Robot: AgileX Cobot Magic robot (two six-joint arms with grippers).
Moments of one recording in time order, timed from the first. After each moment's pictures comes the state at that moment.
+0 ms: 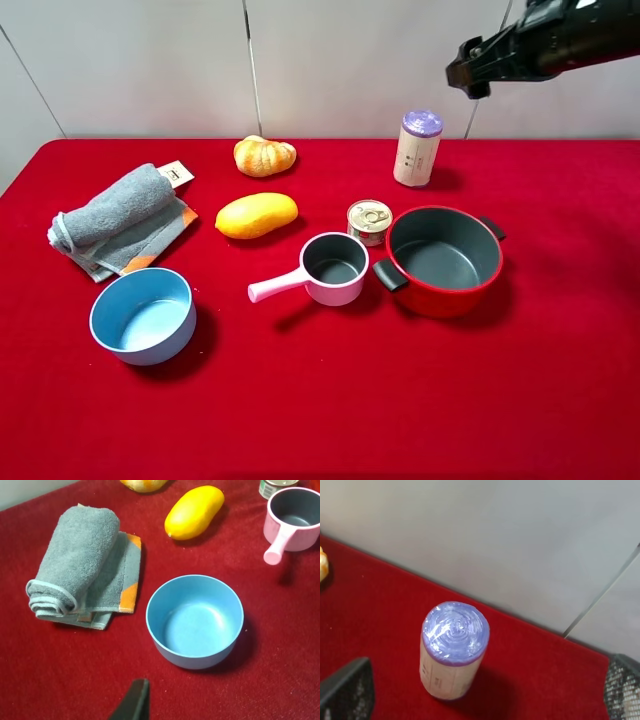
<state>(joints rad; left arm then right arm) -0.15 -0.01 -0.49 -0.23 1.10 0.36 0.25 1.56 -1.04 0.18 0.15 -0.41</state>
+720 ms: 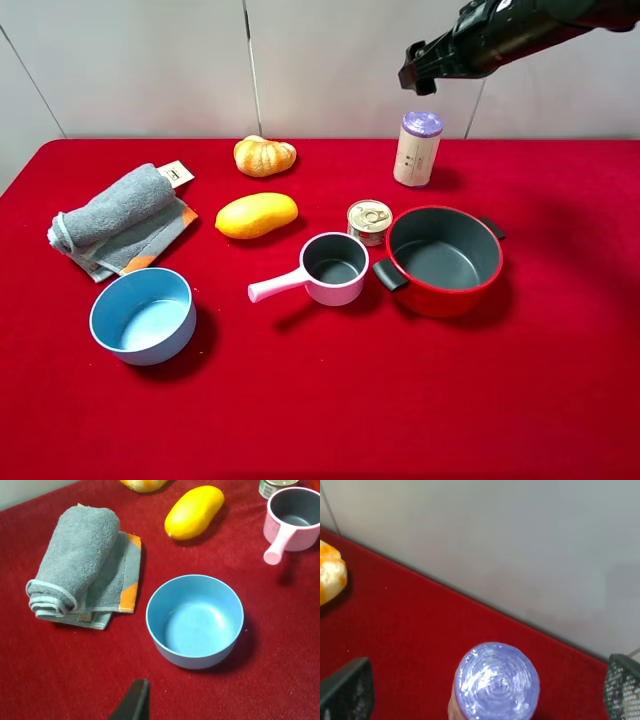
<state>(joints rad) -0.15 -0.01 -0.49 -0.23 1.10 0.36 0.29 1.83 -1.30 0.20 0.23 -0.41</state>
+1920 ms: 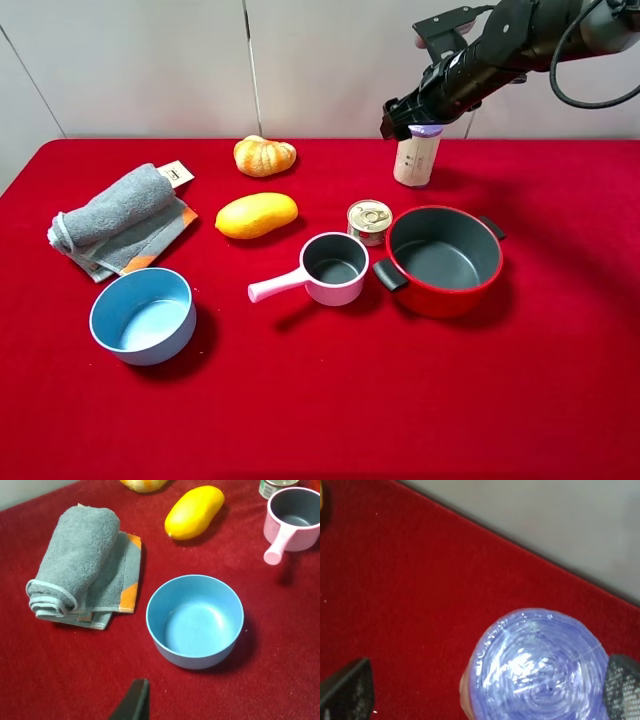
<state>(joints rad) -0.15 -0.01 -0.49 -0.23 1.10 0.36 0.29 2.07 -1.46 0.18 0.35 -0.41</state>
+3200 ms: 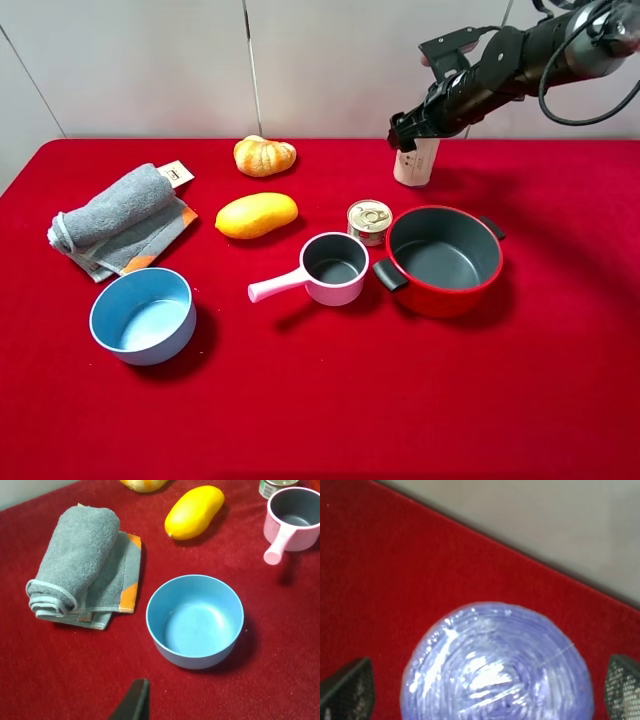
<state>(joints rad) -0.15 -0.01 -0.49 -0.23 1.10 0.36 0.26 2.15 -1.46 0.20 0.25 -0.43</state>
